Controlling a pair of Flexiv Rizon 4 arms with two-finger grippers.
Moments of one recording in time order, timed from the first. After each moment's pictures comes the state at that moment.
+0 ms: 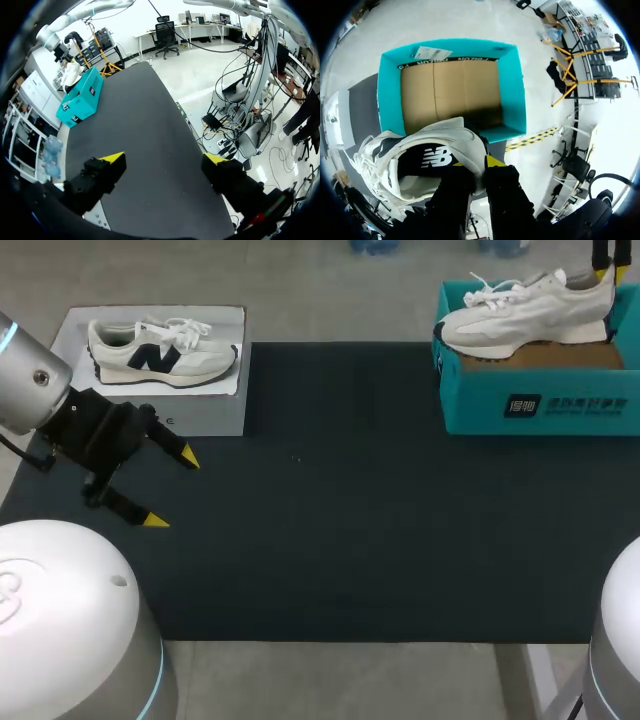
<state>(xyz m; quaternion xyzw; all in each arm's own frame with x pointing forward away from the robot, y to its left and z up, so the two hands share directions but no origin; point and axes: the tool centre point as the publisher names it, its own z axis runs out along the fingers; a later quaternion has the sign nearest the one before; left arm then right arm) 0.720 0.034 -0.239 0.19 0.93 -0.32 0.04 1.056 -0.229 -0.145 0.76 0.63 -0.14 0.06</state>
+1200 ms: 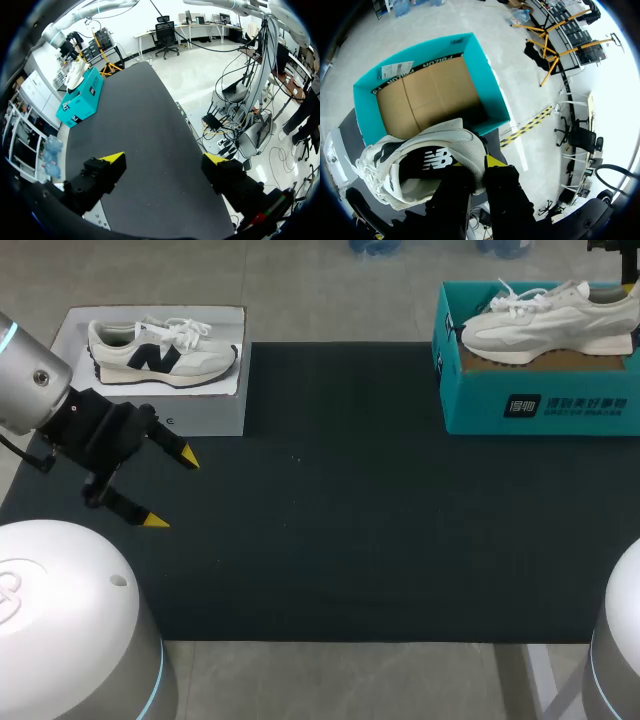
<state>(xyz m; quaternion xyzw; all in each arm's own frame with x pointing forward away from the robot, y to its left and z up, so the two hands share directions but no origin) 0.720 0.034 -0.239 0.19 0.93 -0.32 0.04 1.037 -0.270 -0.153 0.83 0.53 -0.14 0.09</state>
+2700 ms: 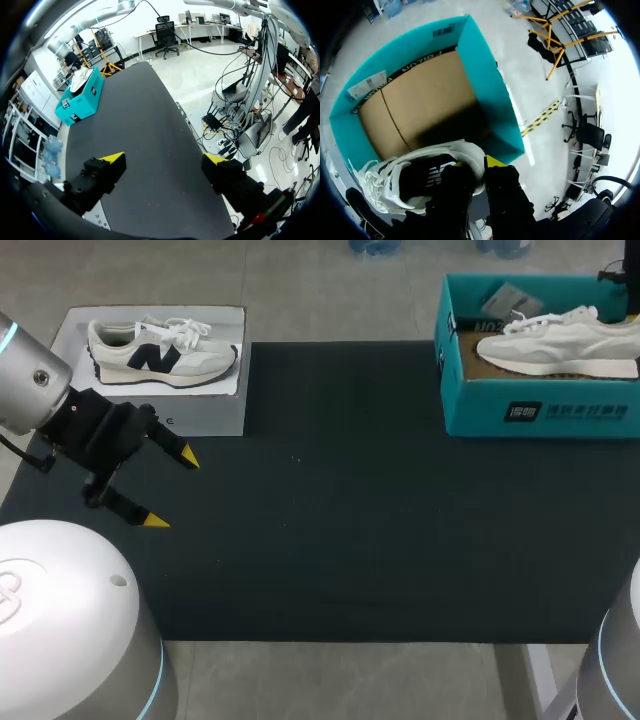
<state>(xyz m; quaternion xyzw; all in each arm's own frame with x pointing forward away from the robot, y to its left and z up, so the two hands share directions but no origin) 0.720 0.034 -0.239 0.19 0.93 -0.32 0.04 1.075 -0.315 -0.233 0.85 0.51 -0.13 0.05</state>
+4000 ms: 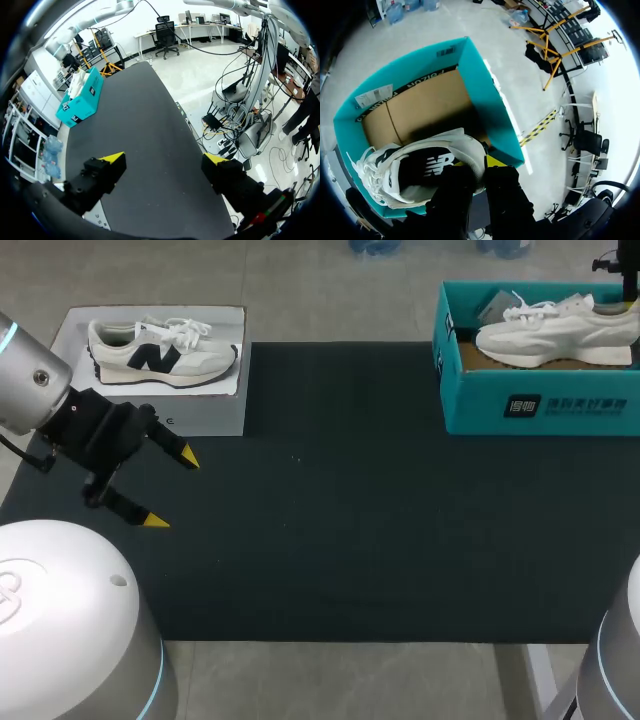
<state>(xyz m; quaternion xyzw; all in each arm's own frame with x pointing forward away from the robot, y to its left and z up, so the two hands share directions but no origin) 0.720 0.034 -0.239 0.19 0.93 -0.32 0.04 1.102 -0.320 -0.234 0.84 0.51 -0.12 0.10</state>
